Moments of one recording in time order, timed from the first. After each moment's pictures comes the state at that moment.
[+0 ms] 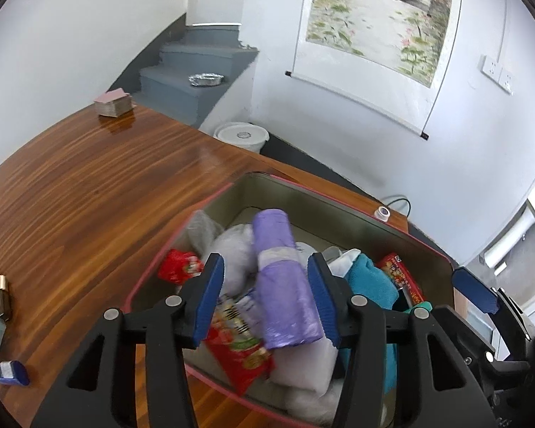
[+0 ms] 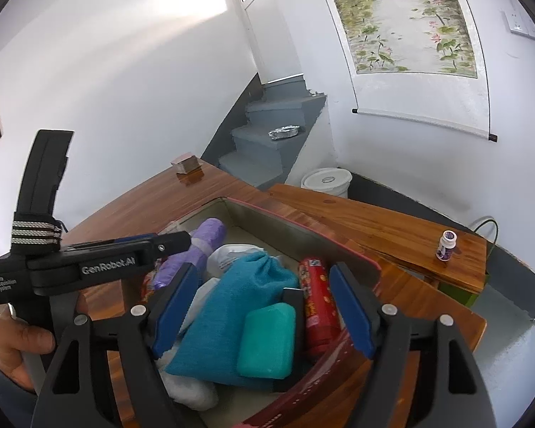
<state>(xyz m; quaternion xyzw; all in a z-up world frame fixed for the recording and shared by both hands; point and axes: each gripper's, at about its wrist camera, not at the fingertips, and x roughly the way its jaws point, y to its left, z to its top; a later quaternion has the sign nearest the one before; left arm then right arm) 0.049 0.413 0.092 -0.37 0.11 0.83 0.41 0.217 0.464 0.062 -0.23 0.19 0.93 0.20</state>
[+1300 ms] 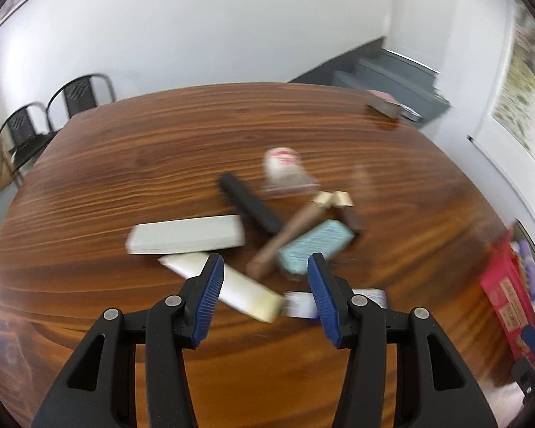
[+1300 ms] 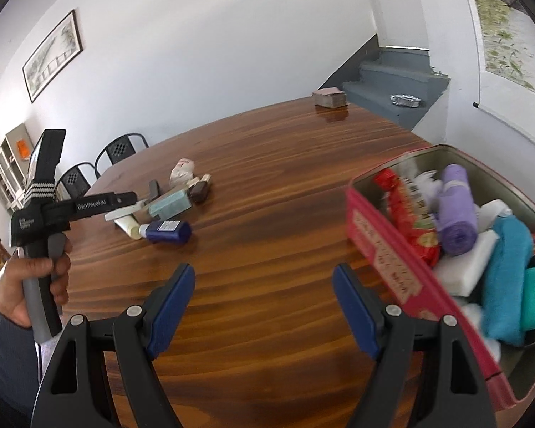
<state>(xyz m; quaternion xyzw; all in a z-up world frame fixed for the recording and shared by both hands) -0.050 0.066 0.065 -0.40 -0.01 0.91 0.10 0.137 0.288 0.047 -0.33 0.12 0.94 0.00</state>
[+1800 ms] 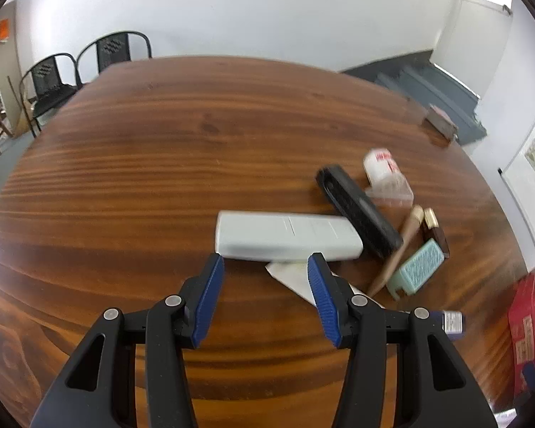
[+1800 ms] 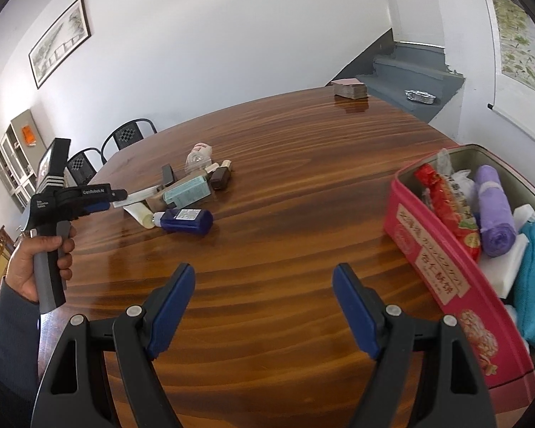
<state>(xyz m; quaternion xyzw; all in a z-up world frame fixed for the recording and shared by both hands) -0.088 -0.001 0.031 -0.44 -0.07 0.89 0.05 0.116 0.257 0.042 -0.34 0.10 0.93 -0.02</state>
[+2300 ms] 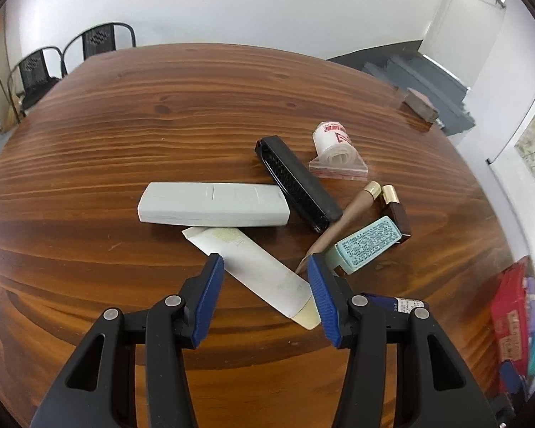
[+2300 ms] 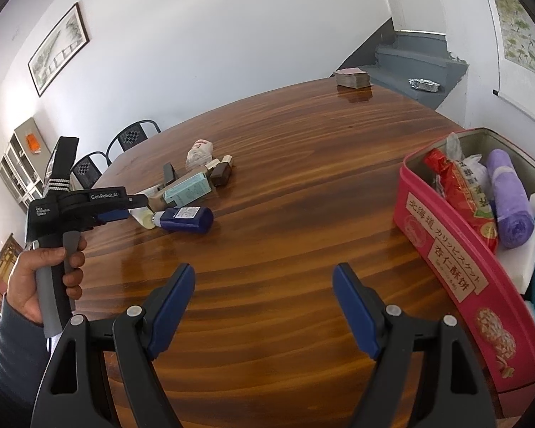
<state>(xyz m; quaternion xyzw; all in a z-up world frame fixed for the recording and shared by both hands) -0.074 0.053 0.032 -0.46 -0.07 0.88 0.07 0.111 0.271 0.032 -0.35 0.13 0.93 -0.03</state>
